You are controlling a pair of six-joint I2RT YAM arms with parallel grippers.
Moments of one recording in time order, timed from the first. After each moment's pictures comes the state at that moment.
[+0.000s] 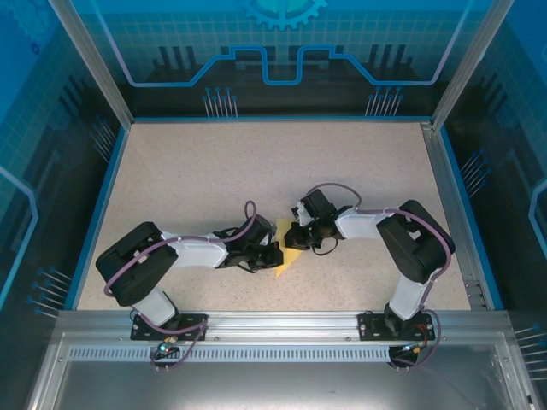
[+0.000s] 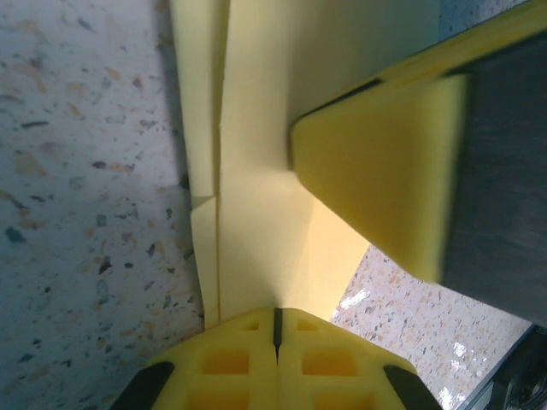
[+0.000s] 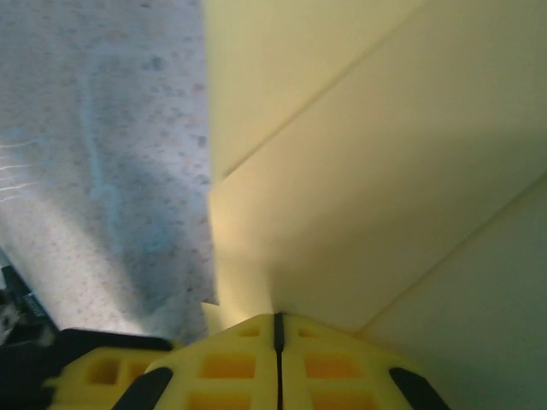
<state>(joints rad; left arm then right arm) -0.79 1.61 0.63 0.02 0.30 -0.94 0.62 1.78 0.84 -0.16 -0.53 0.68</state>
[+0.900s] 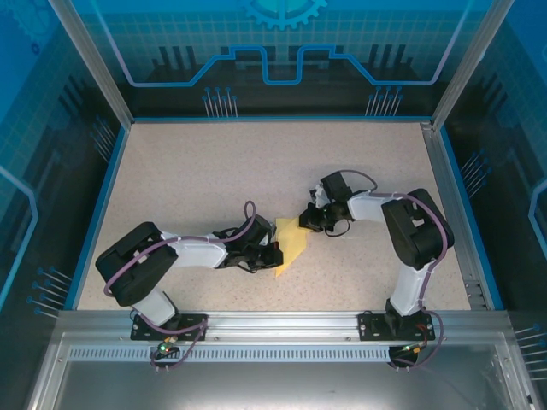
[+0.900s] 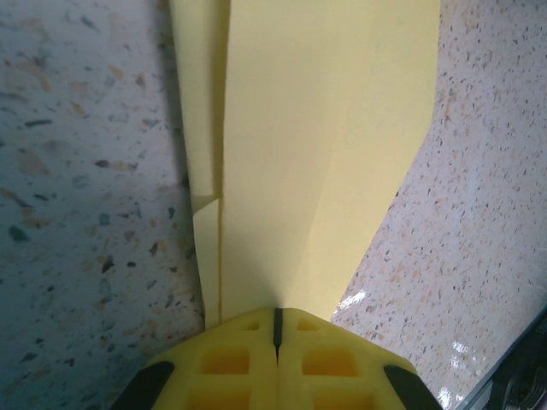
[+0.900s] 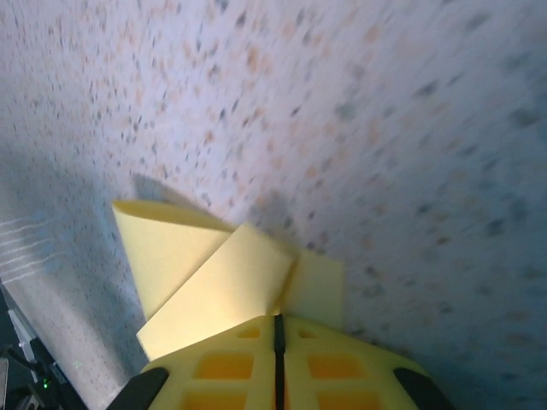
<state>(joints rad) -0.79 1.61 0.63 0.03 0.31 -0.94 0.40 1.86 0.95 -0.23 -0.56 0.60</state>
